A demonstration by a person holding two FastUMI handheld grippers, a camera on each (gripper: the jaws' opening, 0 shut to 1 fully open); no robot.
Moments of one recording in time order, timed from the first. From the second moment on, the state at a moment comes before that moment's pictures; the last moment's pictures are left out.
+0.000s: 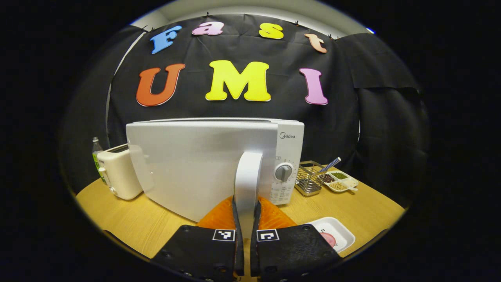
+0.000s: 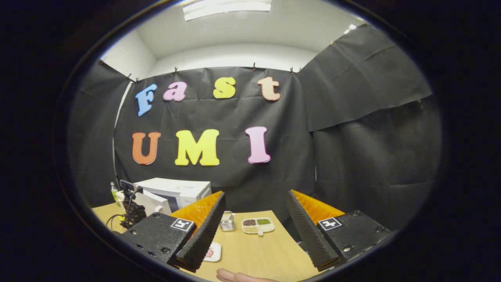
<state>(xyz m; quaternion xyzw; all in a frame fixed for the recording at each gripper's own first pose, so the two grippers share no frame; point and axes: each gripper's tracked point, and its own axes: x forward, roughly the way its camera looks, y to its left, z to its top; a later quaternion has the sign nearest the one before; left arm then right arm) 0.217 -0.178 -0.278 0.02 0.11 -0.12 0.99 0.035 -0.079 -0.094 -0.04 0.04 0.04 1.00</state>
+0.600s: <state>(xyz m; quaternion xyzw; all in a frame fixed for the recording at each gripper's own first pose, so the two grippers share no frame) 0.115 -0.044 -0.273 0.02 0.11 -0.08 0.99 -0.017 -0.034 -0.095 -0.07 0.05 0.07 0.99</state>
